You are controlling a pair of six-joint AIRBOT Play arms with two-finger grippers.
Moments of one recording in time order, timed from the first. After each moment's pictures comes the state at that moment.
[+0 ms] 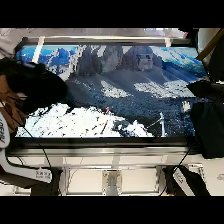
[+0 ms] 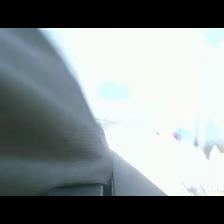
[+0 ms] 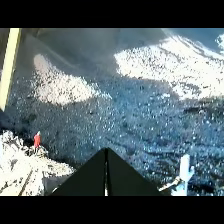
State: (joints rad) left arm 0.17 -1.57 1.74 0.99 -1.44 -1.32; right arm -0.38 -0.82 1.12 -0.95 1.20 1.24
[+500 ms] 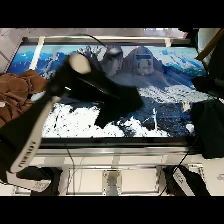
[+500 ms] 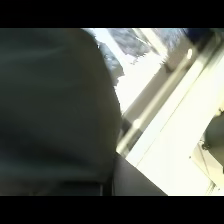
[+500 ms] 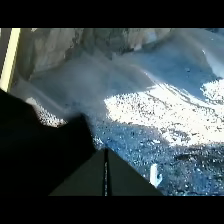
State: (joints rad) left arm -0.69 -1.59 1.74 1.04 -1.25 -1.43; right arm -0.38 -0.82 1.12 -0.94 1.09 1.24
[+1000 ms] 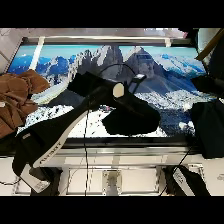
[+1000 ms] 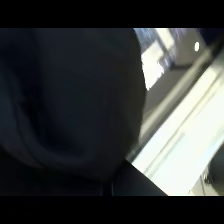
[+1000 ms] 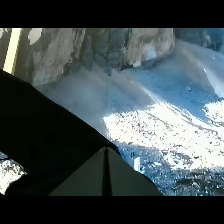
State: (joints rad) left arm -0.81 -1.73 1.74 1.12 -1.08 -1.62; right arm -0.38 -0.82 1.12 -0.94 1.09 1.24
